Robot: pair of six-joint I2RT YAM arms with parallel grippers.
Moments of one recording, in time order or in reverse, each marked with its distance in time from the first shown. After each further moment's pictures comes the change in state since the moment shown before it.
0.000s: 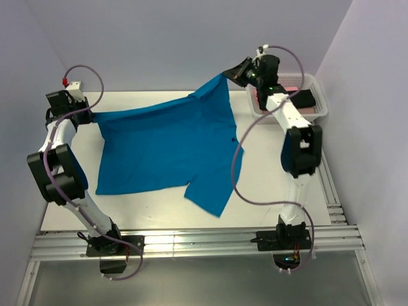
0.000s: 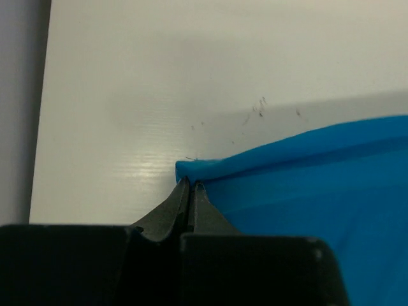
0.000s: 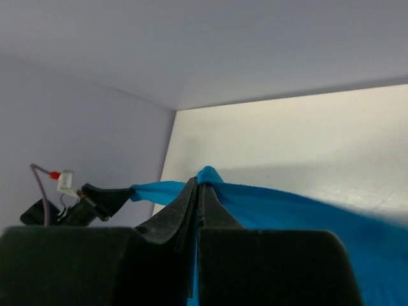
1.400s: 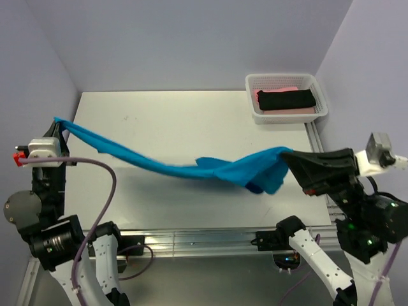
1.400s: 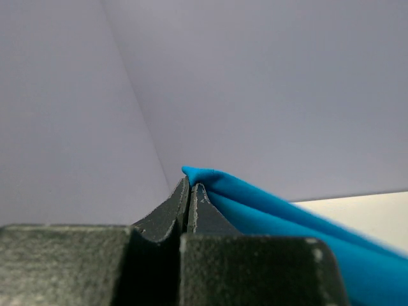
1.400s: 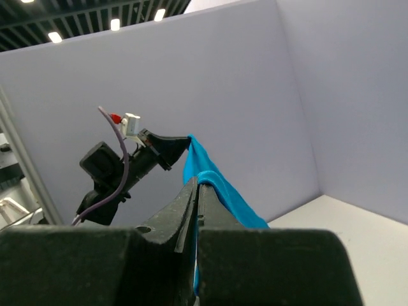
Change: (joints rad) left arm 0.008 -1.306 -0.213 -0.079 -0.040 0.011; right arm 0.267 -1.570 -0.688 -0.035 0.056 -0.143
